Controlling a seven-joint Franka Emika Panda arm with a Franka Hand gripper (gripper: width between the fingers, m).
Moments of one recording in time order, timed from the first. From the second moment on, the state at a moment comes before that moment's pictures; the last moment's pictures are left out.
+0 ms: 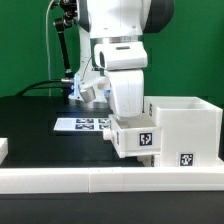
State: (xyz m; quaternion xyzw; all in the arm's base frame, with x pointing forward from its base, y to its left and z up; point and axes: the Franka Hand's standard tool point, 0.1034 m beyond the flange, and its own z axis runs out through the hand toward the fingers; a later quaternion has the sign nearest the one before) arm 0.549 0.005 0.053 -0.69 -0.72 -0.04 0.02
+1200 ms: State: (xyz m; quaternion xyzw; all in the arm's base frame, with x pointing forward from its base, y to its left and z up) arm 0.549 -0.001 0.089 -0.68 -0.73 -0.02 0.02
